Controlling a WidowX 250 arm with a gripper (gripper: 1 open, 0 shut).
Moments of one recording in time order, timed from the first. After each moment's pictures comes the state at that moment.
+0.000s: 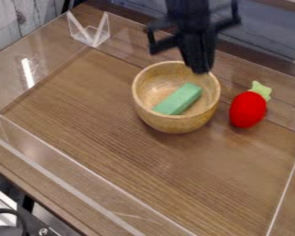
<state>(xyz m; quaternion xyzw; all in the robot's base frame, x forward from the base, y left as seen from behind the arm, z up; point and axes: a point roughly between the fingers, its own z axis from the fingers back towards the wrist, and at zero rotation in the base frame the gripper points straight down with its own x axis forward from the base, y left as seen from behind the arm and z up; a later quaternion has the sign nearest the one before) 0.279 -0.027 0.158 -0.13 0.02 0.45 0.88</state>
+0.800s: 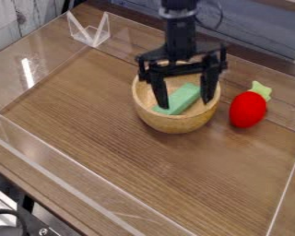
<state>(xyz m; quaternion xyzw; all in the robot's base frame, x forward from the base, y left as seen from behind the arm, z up) 0.280 -0.025 0.096 -0.08 0.03 0.31 0.95</state>
